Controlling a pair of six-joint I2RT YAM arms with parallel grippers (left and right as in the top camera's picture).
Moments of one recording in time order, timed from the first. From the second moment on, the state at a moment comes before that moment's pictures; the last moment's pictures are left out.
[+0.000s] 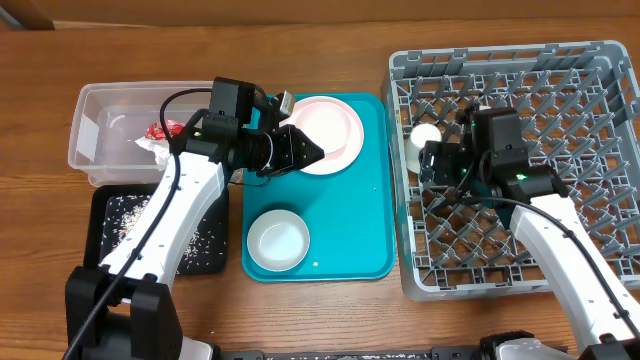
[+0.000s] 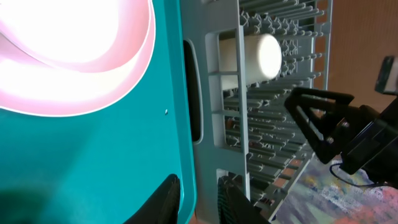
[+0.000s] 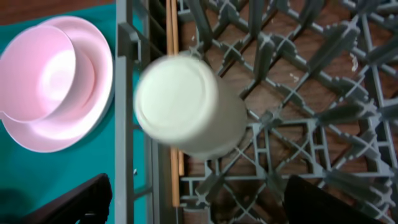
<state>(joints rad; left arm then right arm) -0.23 1.63 1.22 -0.62 0.74 -0.47 0.16 1.38 0.98 -0.56 -0.08 0.28</state>
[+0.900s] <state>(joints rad) -0.25 1.62 1.22 -0.66 0.43 -0.45 0.20 1.34 1.05 -0.72 -0.62 0.21</state>
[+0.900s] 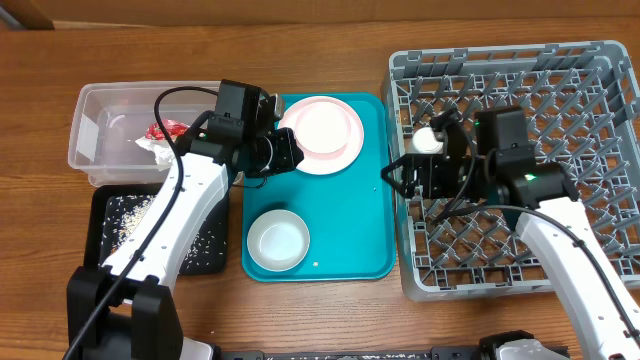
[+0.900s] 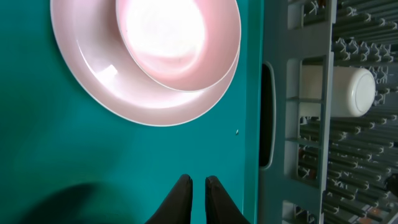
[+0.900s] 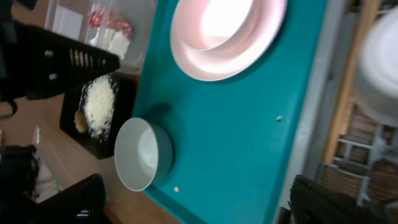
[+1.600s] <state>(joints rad) 0.10 1.29 1.22 -0.84 0.26 -0.40 0.99 1.45 1.05 -0.43 -0.17 0.30</state>
